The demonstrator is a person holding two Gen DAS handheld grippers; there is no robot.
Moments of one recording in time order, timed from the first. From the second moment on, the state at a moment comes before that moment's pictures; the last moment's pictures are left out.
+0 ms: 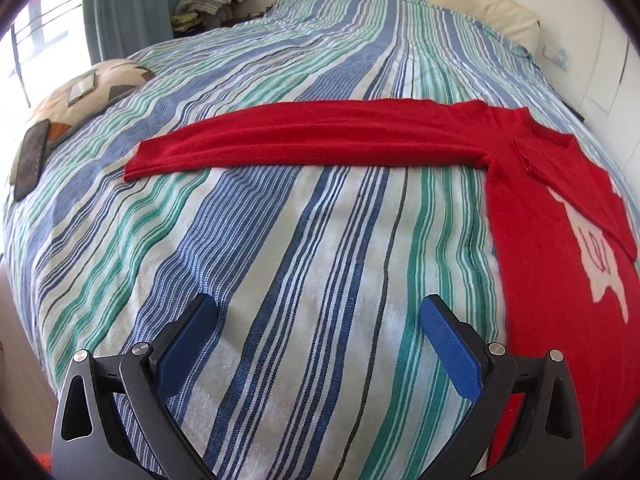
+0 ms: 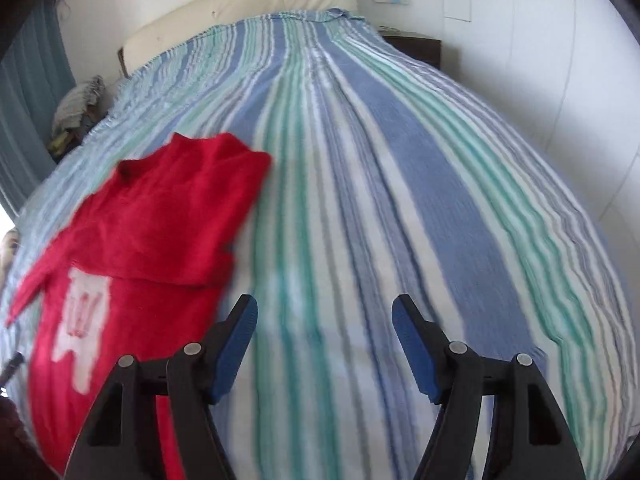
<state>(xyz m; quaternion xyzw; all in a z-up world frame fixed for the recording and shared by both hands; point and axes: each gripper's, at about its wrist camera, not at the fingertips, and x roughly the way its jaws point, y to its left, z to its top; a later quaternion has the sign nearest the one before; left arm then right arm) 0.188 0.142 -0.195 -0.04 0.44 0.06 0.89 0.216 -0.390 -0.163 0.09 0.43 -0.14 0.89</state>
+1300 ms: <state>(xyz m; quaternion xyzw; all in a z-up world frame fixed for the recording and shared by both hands) 0.201 0.134 -0.218 -0.01 0.48 0.08 0.88 0.146 -0.418 -0.207 0.09 0.40 -0.25 0.88</state>
